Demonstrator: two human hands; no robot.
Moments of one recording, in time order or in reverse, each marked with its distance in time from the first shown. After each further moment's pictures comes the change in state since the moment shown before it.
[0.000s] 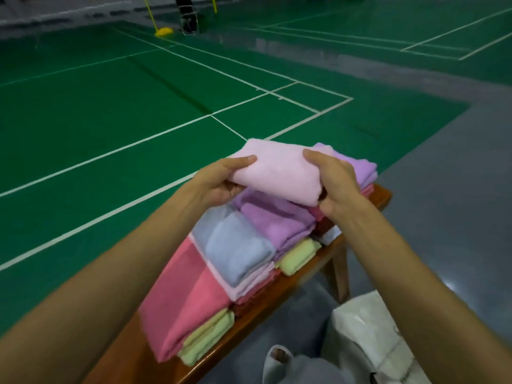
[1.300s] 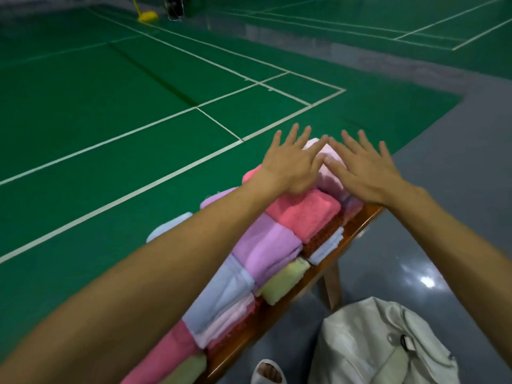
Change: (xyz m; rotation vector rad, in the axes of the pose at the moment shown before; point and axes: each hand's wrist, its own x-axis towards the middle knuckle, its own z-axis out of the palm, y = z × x) left_hand 0.110 -0.041 0.127 1.994 -0.055 0.776; right_hand 0.128 -0.036 -0.101 -1.766 -0.170 -0.631
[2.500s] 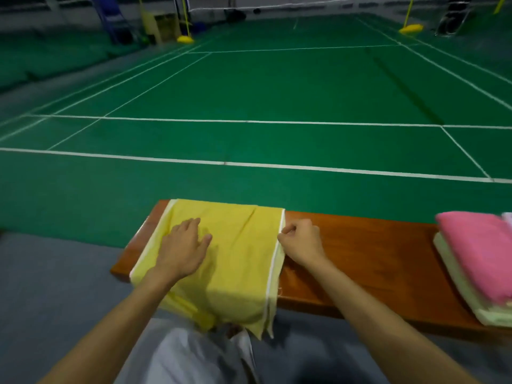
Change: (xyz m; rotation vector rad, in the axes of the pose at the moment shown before) left_hand -0.883 -0.198 0.026 -0.132 0.136 -1.407; right_hand -0.333 -0.662 0.156 0.632 -0.434 -0.389
